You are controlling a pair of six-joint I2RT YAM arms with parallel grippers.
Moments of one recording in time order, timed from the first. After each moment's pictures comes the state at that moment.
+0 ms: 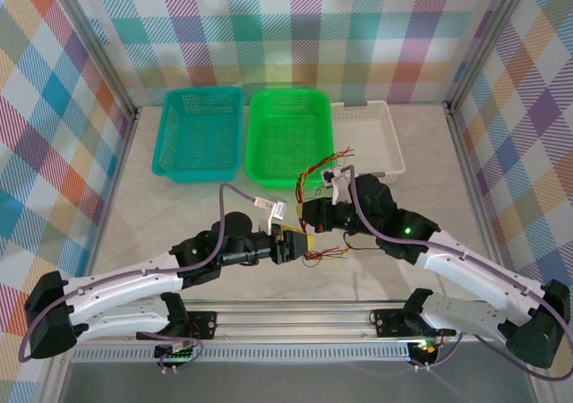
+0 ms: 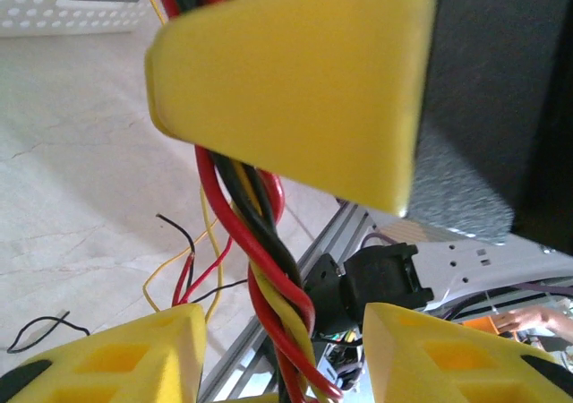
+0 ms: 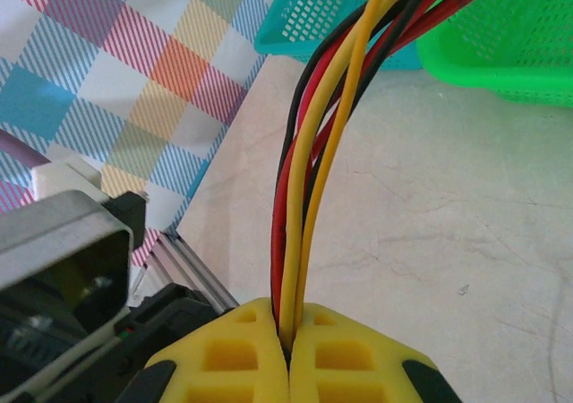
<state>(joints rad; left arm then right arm) -1.08 1.00 0.65 0.07 0.15 -0.79 0.88 1.00 0.88 -0.29 -0.22 0.72</state>
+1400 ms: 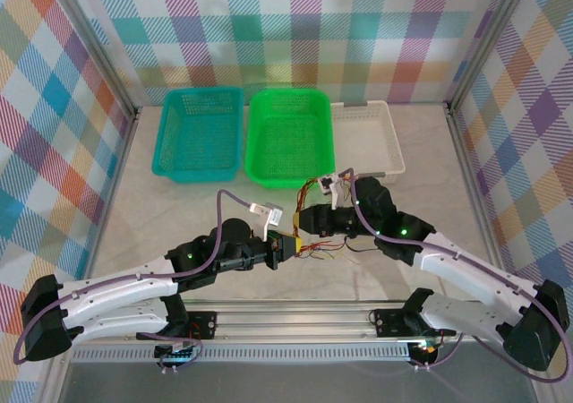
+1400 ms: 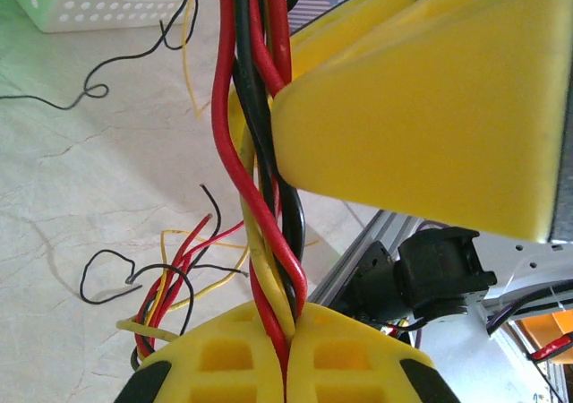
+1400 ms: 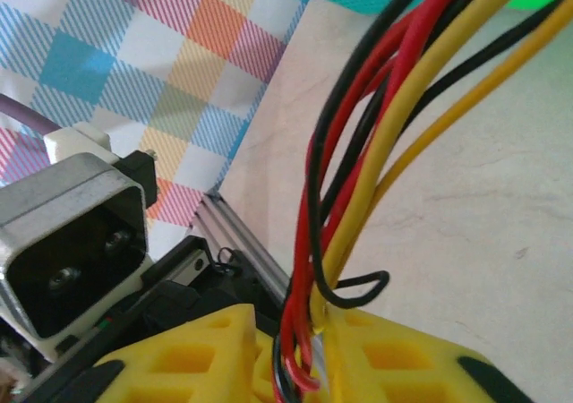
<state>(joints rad) -1.10 0.94 0.61 -0.02 0.06 -0.74 0.83 1.01 0.79 -0.18 -0.43 0.77</state>
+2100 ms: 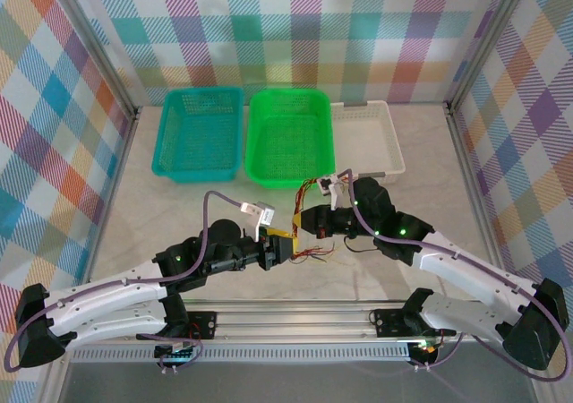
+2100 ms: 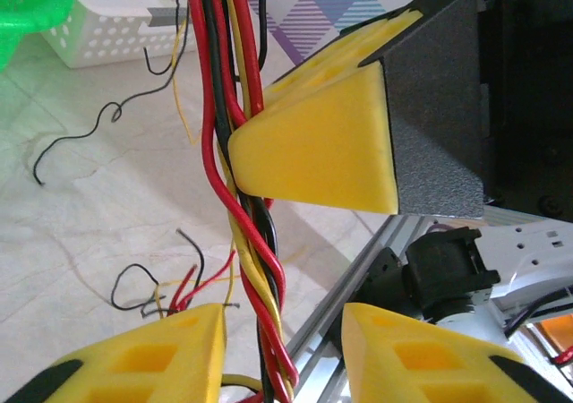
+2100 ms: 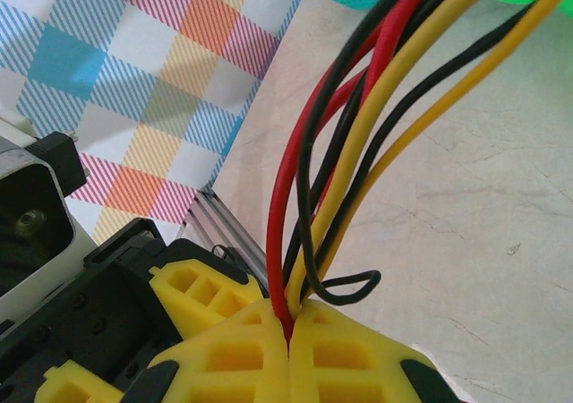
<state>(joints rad) -1.10 0.85 0.62 -0.11 0.01 -0.68 0.83 1.01 0.79 -0.20 -0.42 0.76</state>
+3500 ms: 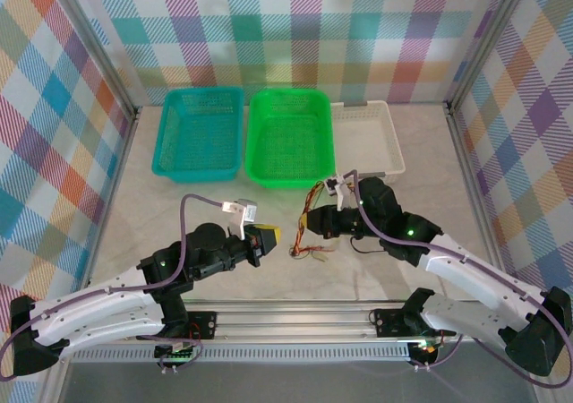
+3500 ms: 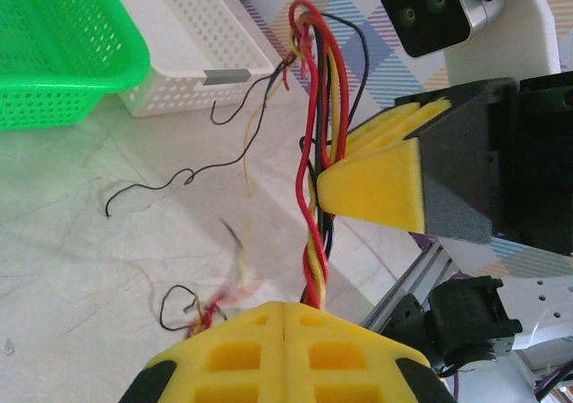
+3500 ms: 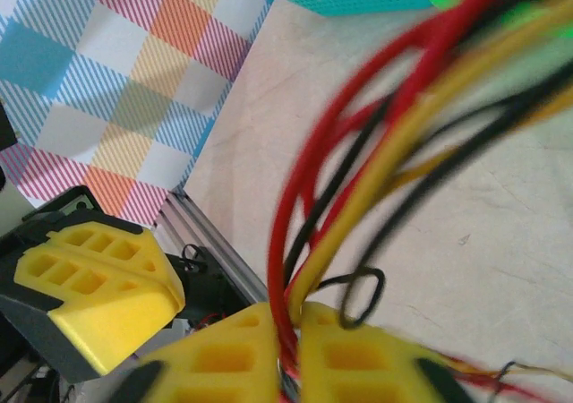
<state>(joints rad) -1.10 0.73 0.60 -0.16 -0.13 -0.70 0.82 0.97 0.80 -0.31 -0.38 0.70</state>
